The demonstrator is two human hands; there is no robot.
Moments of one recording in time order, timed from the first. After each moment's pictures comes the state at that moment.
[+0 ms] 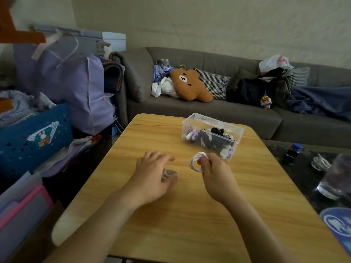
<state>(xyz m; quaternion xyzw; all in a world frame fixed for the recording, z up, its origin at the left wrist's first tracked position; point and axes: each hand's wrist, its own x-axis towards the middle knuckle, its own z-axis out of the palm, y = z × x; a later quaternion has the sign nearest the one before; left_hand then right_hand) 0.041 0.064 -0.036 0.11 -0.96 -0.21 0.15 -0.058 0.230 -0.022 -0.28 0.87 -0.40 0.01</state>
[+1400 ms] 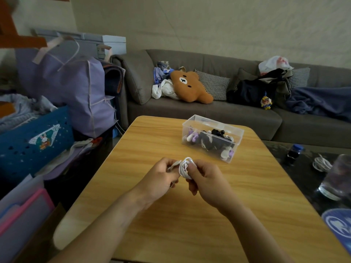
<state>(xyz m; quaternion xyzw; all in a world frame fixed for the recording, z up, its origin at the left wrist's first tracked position) 0.040 0.089 -0.021 0.15 -0.73 -0.65 0.10 -0.040 0.225 -0.018 -0.33 0.79 -0.49 0.14</state>
